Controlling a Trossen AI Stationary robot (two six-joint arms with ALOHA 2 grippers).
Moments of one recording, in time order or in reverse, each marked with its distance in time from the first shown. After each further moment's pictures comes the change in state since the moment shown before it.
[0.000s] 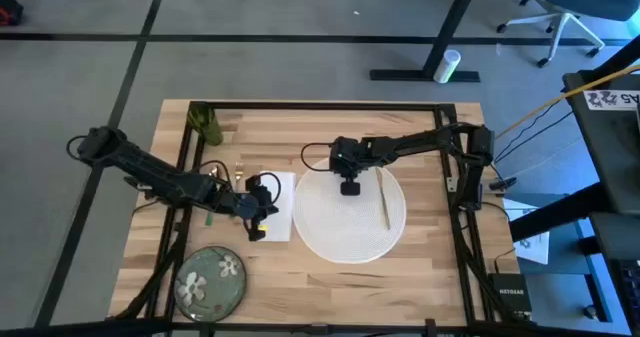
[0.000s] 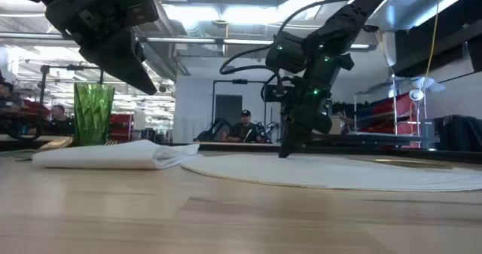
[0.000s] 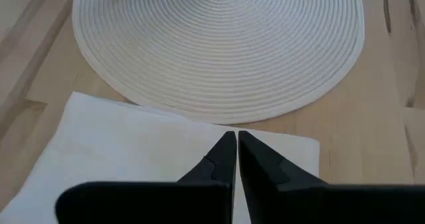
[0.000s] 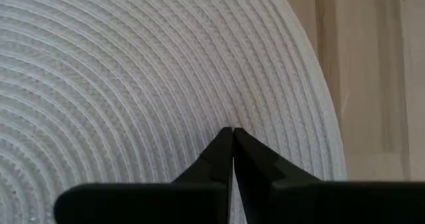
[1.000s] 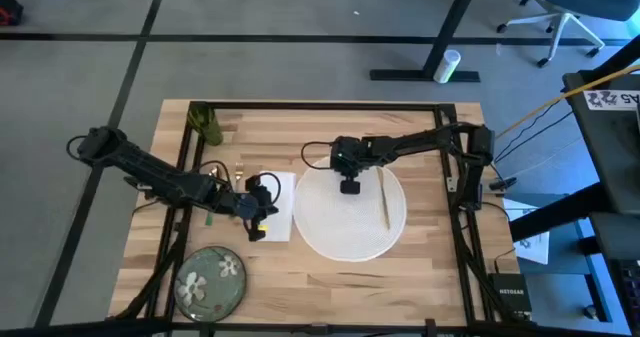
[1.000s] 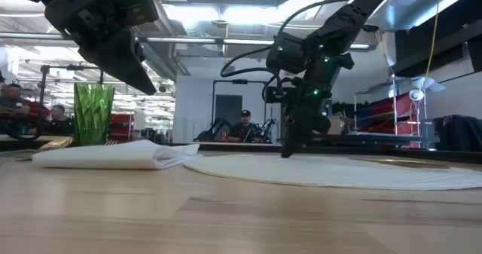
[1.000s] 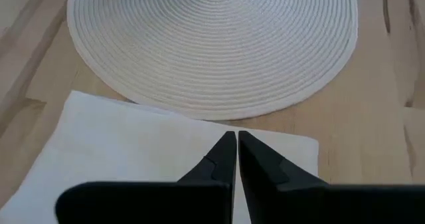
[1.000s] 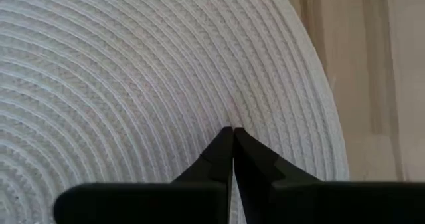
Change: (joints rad) left arm -0.003 0.000 0.000 -0.002 0.000 -0.007; right arm 0.001 0.002 0.000 -0.027 0.018 0.054
